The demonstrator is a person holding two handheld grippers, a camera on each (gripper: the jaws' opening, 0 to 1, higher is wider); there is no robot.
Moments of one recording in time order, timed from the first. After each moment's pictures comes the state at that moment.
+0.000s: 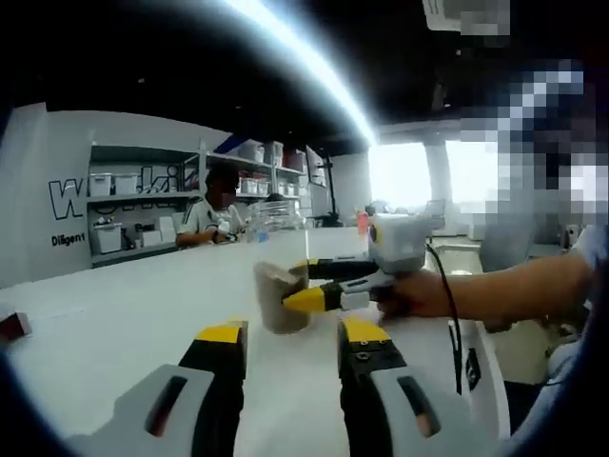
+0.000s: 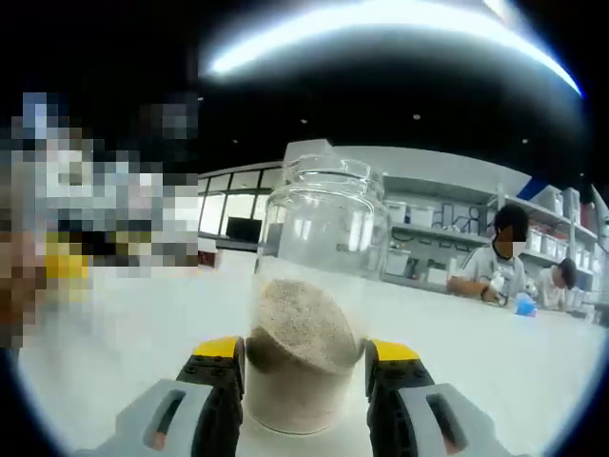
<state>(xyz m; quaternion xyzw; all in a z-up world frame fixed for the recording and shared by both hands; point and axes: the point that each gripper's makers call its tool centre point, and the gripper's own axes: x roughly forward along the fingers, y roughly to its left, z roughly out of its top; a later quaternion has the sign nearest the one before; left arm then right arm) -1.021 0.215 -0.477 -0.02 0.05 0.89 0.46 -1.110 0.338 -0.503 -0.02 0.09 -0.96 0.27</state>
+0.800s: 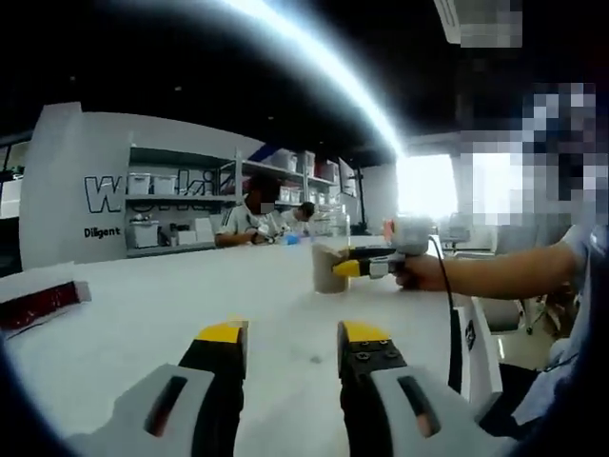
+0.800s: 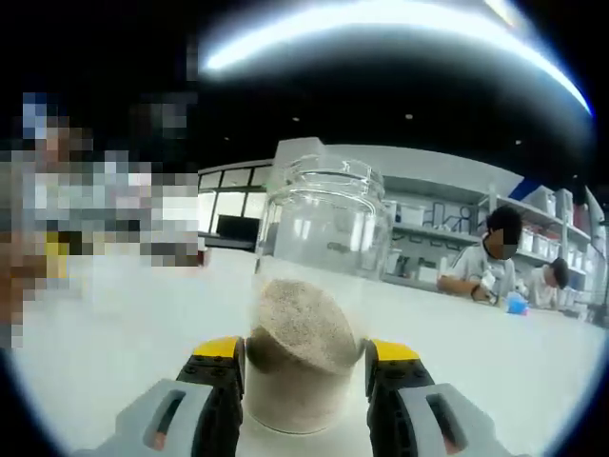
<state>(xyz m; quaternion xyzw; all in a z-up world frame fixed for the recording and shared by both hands) -1.008 0.085 -0.490 0.00 0.02 0.92 0.39 -1.117 0.347 -0.504 -0.01 0.09 -0.97 0.24</state>
